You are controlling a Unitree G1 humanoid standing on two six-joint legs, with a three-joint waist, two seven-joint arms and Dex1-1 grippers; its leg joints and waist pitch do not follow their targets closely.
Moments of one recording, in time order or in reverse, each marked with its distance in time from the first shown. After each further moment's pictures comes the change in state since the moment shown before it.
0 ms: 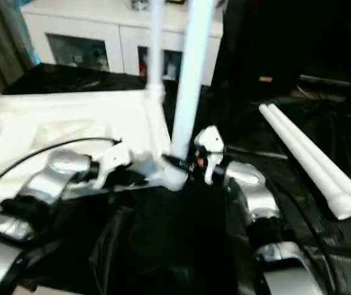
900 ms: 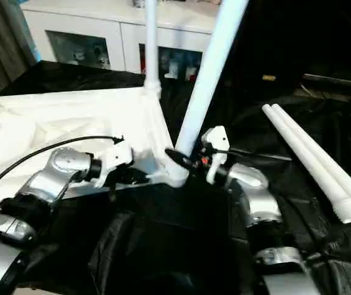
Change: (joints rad) left arm 0.072 0.071 -0.010 -0.115 -0.021 -0.063 -0.133; right arm 0.043 -0.063 0.014 -0.088 0.061 0.039 0.244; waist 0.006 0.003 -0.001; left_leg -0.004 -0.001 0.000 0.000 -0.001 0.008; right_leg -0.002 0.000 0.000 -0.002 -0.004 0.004
